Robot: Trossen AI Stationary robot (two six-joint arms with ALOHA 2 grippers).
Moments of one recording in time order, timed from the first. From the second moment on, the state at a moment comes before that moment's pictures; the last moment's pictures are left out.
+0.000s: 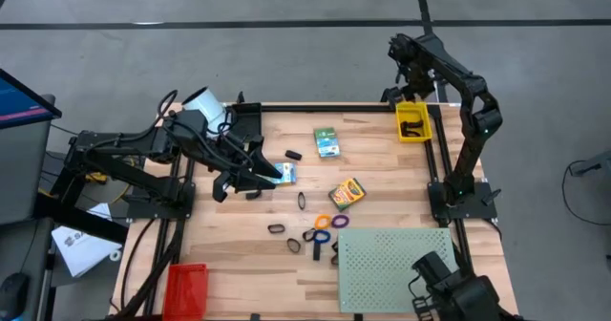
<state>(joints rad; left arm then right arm) -0.07 1.14 1.25 -0.13 0.31 -0.50 -1.08 1.85 1.72 -1.53 0.29 0.23</state>
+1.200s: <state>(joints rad) 0.32 1.73 1.30 -0.66 -0.05 0.00 -0.50 1.29 1.81 -1.18 0.10 0.66</state>
